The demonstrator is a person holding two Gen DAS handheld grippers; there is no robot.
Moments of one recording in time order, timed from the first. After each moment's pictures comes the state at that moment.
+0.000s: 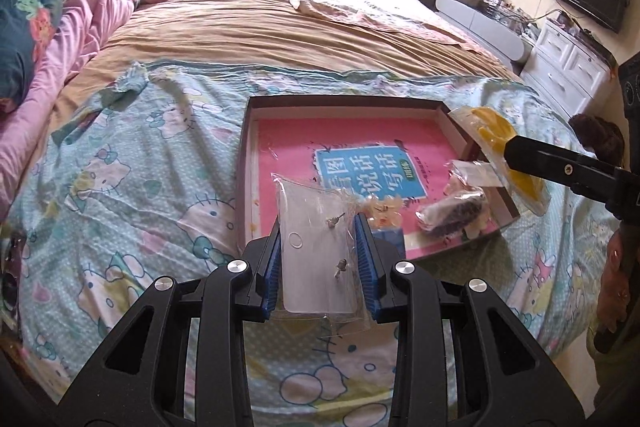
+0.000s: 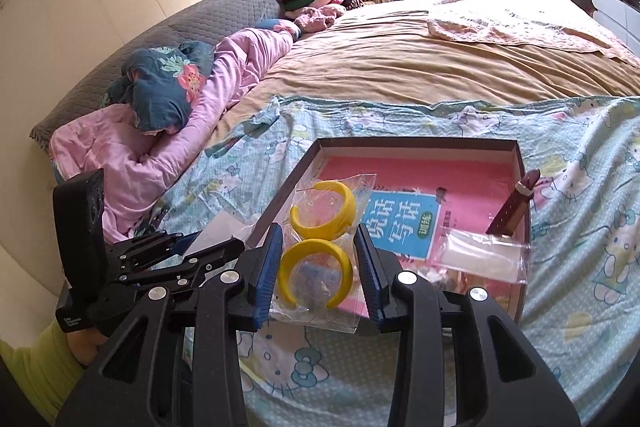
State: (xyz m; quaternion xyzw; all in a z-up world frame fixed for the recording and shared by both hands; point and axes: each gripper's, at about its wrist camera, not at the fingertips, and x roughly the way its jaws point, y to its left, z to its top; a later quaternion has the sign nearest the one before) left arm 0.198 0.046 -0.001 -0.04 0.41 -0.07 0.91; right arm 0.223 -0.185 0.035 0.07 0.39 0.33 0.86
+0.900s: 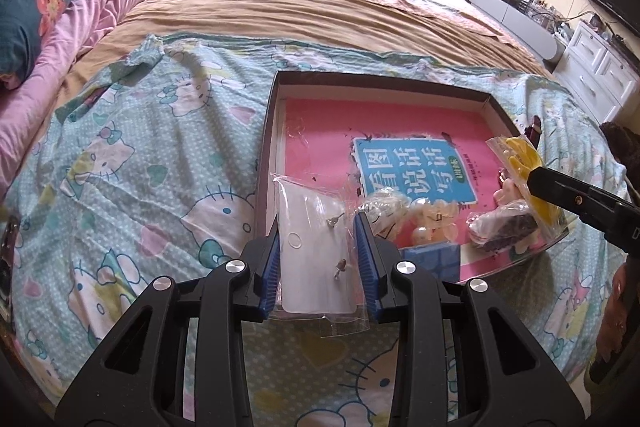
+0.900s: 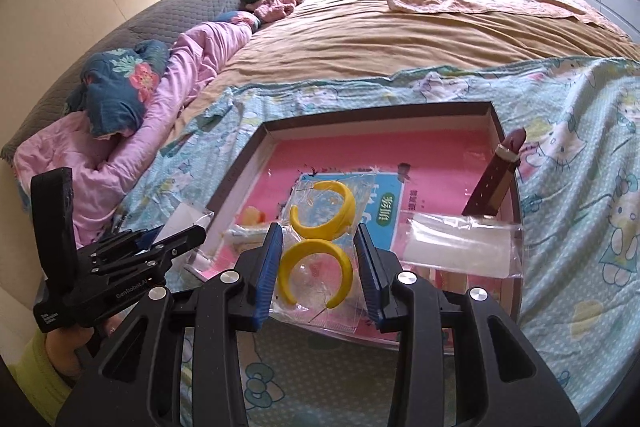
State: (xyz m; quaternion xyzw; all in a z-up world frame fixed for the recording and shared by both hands) left arm 0.230 0.054 -0.035 -0.05 0.44 -0.02 0.90; right arm 0.250 -0.190 -0.016 0.08 0.42 0.27 0.86
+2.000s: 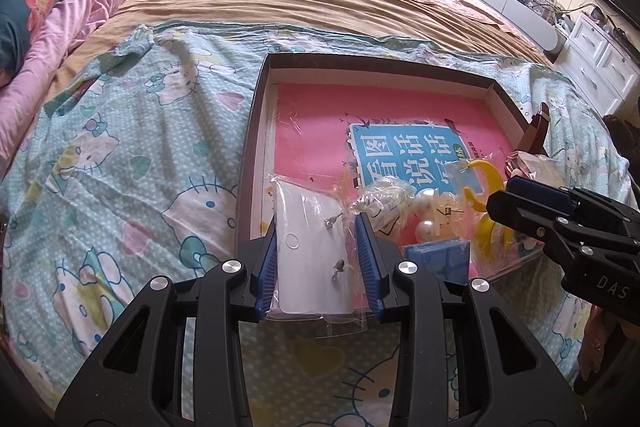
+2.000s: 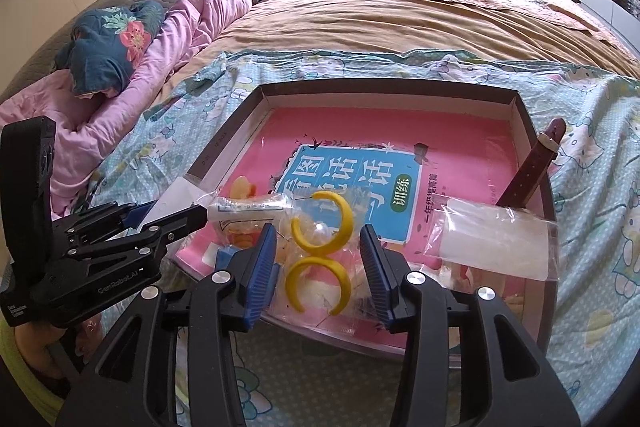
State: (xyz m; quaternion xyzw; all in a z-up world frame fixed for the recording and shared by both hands) left arm 0.240 0.049 -0.051 -0.04 0.45 -0.02 0.89; right arm 0.253 -0.155 -0.042 0.02 0.44 0.26 0.86
